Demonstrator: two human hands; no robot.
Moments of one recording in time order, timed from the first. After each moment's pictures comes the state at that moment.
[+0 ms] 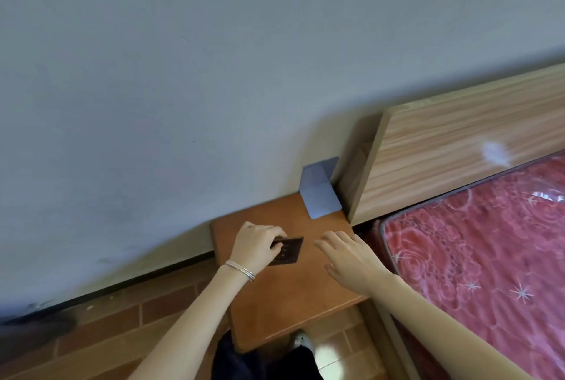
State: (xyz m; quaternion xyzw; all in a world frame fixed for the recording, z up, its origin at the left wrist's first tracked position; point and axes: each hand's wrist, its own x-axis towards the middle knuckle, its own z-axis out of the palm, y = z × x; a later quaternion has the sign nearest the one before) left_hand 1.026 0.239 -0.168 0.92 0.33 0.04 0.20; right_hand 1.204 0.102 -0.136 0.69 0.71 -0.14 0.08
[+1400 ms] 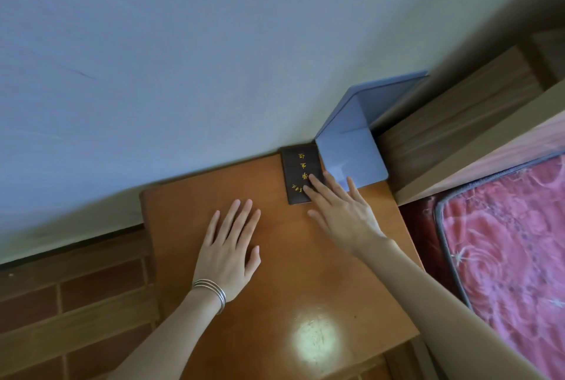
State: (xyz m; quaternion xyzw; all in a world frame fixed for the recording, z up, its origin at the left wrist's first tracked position) left_hand 1.016 0.286 -0.490 0.92 0.35 -0.07 0.14; right_hand 1.253 0.233 -0.435 0.74 0.65 -0.14 0.13
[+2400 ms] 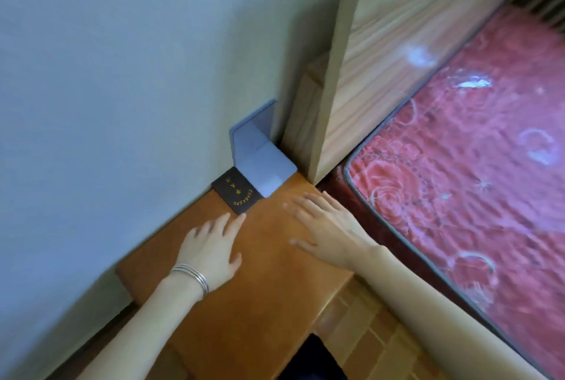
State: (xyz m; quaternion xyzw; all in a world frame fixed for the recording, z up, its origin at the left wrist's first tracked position) left_hand 1.074 0.307 -0.310 0.96 0.16 -0.20 0.09; right_hand 1.230 0.134 -0.273 0.82 0.55 -0.17 0.05
